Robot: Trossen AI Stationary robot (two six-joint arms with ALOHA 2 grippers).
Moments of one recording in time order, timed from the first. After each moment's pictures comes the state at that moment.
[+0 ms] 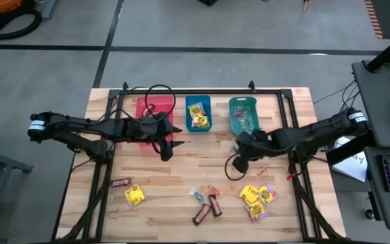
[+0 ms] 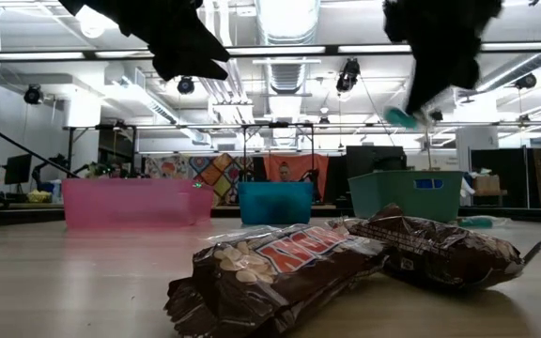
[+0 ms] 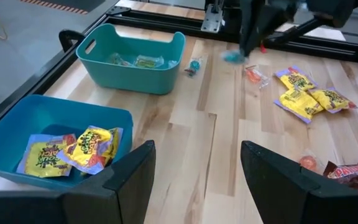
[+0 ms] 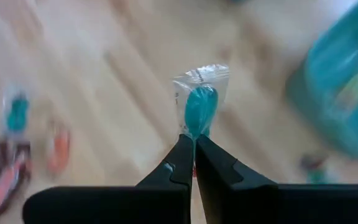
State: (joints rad) left arm -0.01 1.18 0.84 -0.15 -0.17 -0.16; right arm 0.21 1.31 1.00 -0.81 0.29 0.79
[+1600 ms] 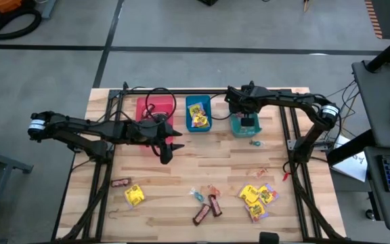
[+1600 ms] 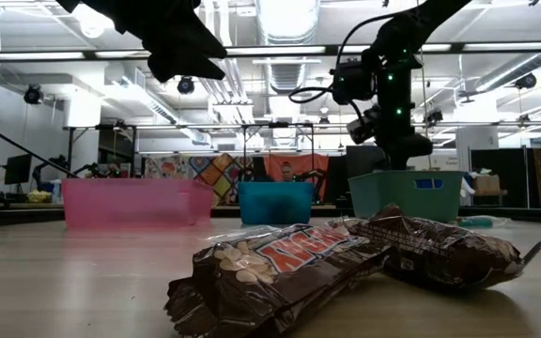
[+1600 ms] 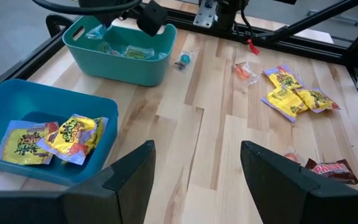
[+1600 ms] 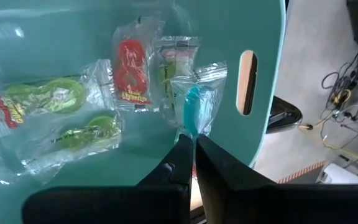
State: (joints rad) left arm -0.04 1.18 0.84 -0.17 -0.17 -0.24; right arm -0.54 1.68 1.17 -0.90 0.44 -0.53
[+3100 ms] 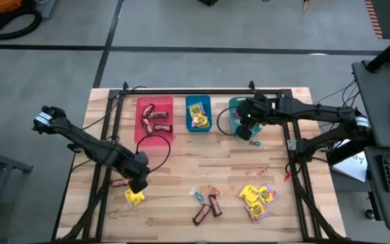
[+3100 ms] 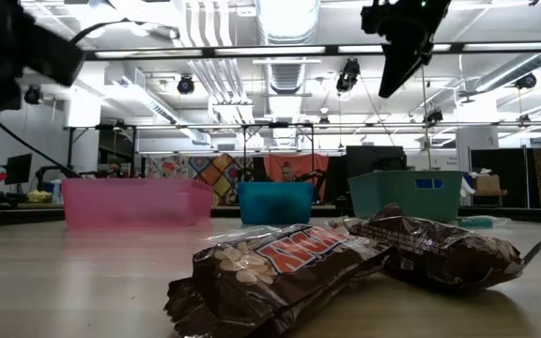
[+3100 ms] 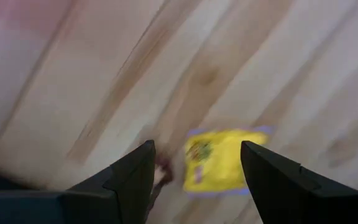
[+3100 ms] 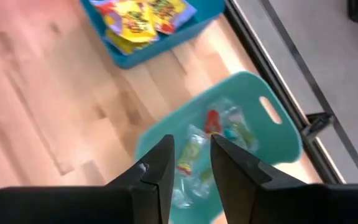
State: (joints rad) left arm -0.47 1.24 0.85 -1.04 0.04 -1.12; right arm -0.18 1.30 1.24 -1.00 0.34 0.19
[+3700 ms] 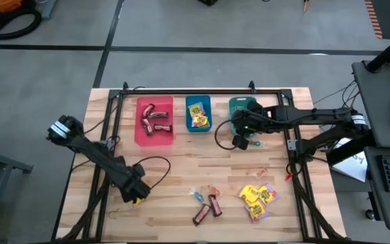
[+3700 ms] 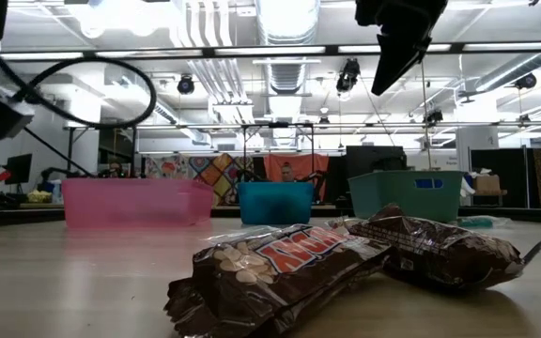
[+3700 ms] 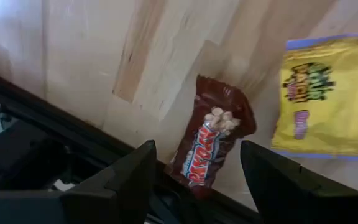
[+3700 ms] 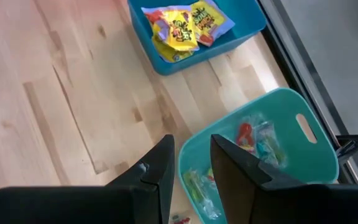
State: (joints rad) left arm -0.64 1.54 0.85 -1.19 0.12 -1.09; right arm -0.06 1.34 1.23 -0.95 0.34 0.22
